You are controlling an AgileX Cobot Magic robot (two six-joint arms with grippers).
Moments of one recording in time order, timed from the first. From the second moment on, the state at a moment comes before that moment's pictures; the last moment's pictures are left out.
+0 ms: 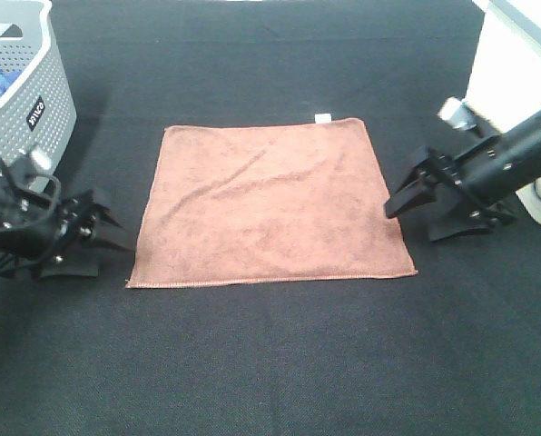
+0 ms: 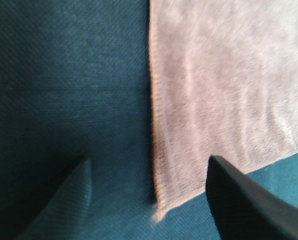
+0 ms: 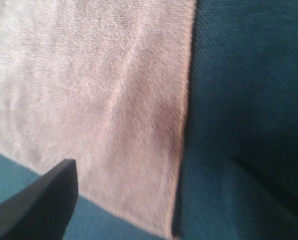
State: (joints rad) left arm -0.03 1.99 -0.84 -1.40 0.55 1.00; right arm -0.05 2.08 -1.17 0.84 0.77 -0.69
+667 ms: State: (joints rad) left arm -0.17 2.04 -0.88 -1.61 0.50 1.11; right arm 0.02 2.14 -1.20 0.90 0.76 -0.69
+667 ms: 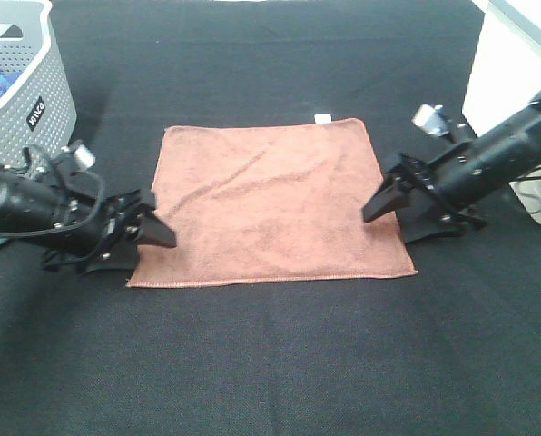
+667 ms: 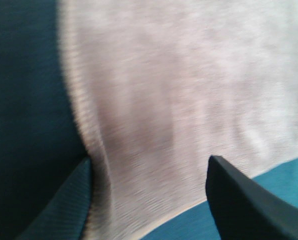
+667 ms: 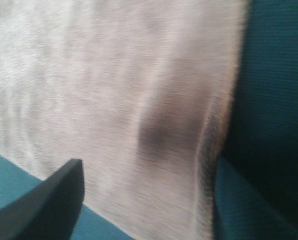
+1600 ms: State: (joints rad) left arm -0.09 2.10 -0.94 -1.38 0.74 0.93; right arm 0.05 2.10 -1.19 0.81 0.76 -0.57
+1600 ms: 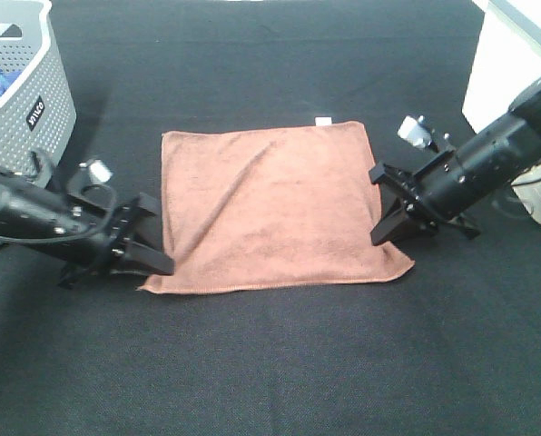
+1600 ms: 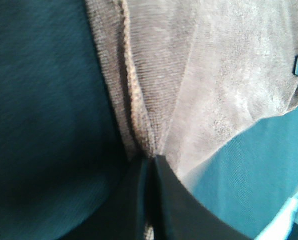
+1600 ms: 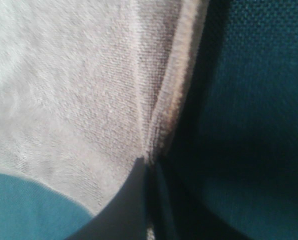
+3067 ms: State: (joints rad) left arm -0.05 2.00 -1.23 -1.18 0.73 0.67; right arm 0.05 2.19 -1.58 0.77 0.91 -0.42
